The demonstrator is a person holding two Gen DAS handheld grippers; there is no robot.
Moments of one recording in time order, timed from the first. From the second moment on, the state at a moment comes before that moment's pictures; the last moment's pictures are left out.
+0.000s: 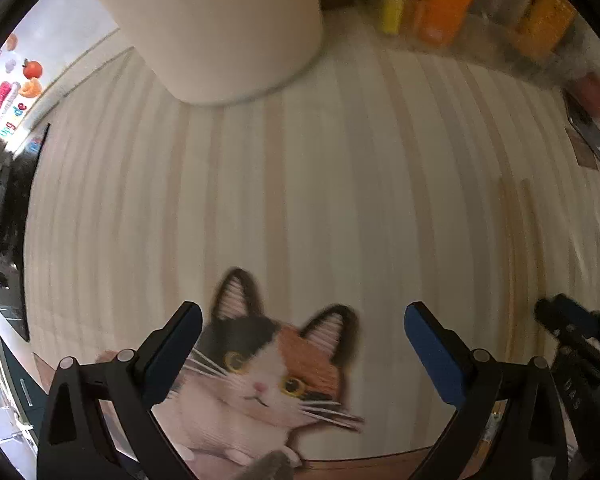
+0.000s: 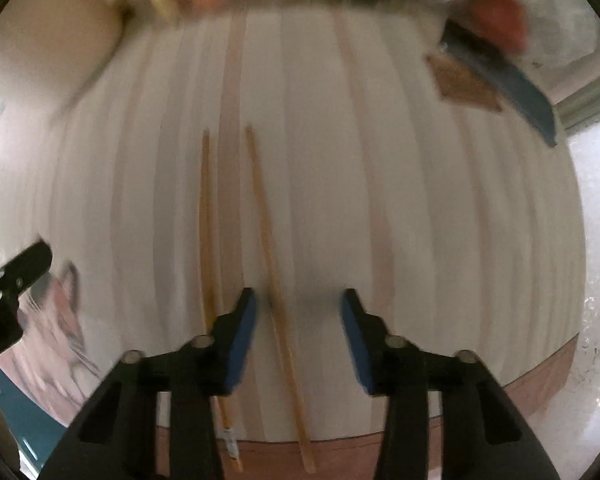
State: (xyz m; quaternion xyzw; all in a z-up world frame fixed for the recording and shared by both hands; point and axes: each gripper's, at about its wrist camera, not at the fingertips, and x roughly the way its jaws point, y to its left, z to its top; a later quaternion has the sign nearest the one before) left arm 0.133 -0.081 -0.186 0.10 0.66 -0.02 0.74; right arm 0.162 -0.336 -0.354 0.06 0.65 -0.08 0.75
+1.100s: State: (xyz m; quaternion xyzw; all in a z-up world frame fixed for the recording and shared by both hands) left arm 0.112 -0.204 -0.183 0.13 0.65 -0.13 0.74; right arm 0.075 -0.503 -0.346 0.16 0.65 -0.19 0.72
